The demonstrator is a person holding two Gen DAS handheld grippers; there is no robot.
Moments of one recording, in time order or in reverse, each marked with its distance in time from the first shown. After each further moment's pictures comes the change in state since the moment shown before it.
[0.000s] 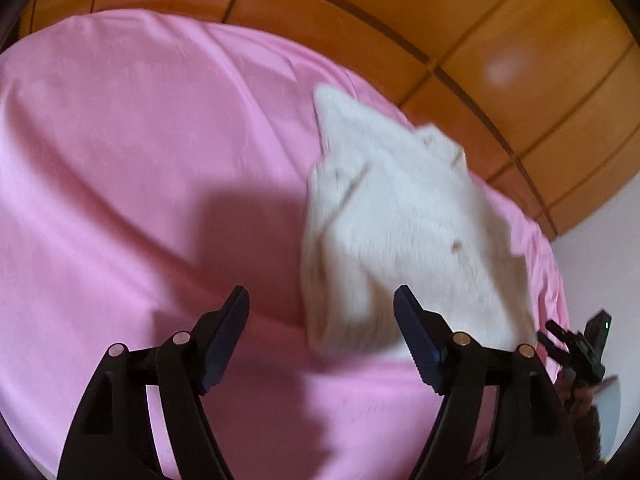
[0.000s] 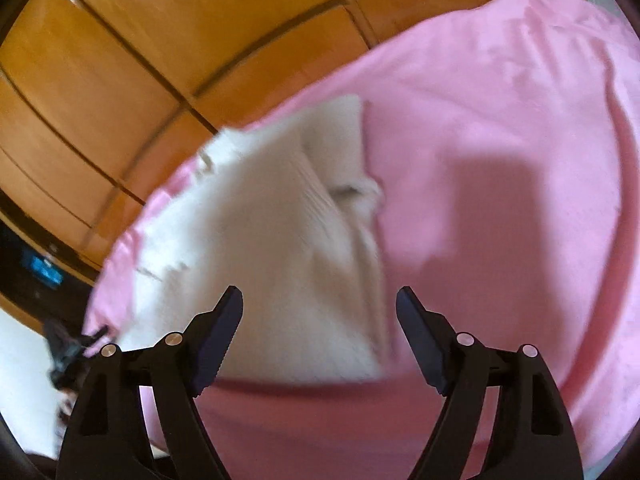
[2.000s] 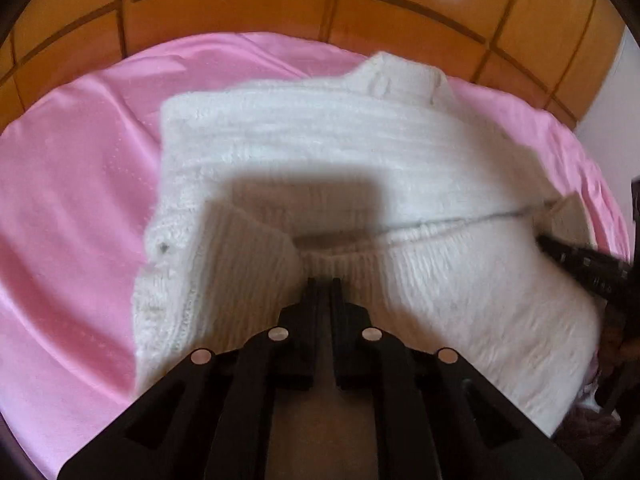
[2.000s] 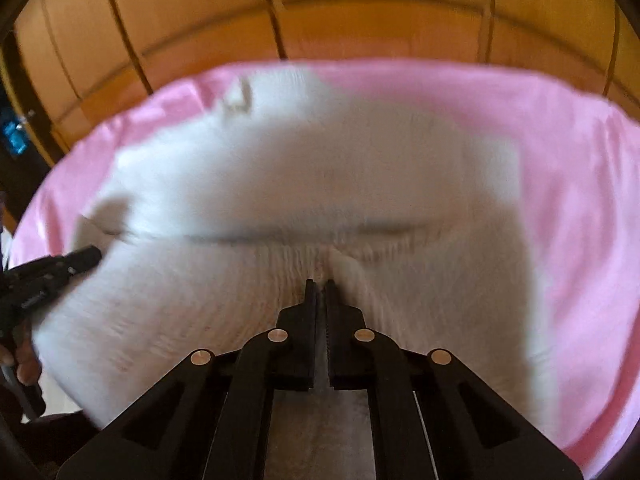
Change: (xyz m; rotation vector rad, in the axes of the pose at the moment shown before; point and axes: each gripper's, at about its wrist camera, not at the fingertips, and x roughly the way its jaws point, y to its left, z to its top) left arm 0.059 -0.094 -0.031 0.349 0.042 0.159; right arm 0.076 0.110 -0.037 -0.399 0.015 -0.143
